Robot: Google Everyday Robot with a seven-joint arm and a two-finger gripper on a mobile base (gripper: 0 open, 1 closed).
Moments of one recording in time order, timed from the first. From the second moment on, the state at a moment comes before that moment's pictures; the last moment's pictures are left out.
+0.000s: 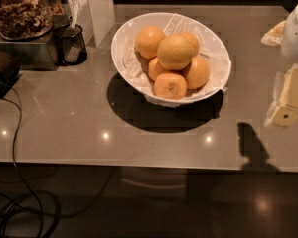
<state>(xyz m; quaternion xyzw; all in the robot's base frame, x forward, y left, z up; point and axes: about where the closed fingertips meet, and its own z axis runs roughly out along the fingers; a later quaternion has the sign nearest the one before) 0.438 -0.217 0.976 -0.60 0.78 -0.03 0.16</state>
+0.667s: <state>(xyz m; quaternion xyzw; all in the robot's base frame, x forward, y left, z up) 0.451 -0.211 0.984 -0.59 0.78 -0.02 0.19</state>
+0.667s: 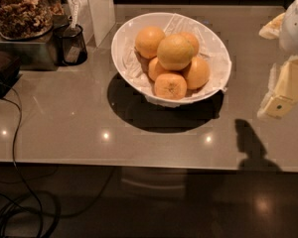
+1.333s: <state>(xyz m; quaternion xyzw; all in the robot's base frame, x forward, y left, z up) 0.510 -0.162 1.013 -0.60 0.75 0.05 0.29</state>
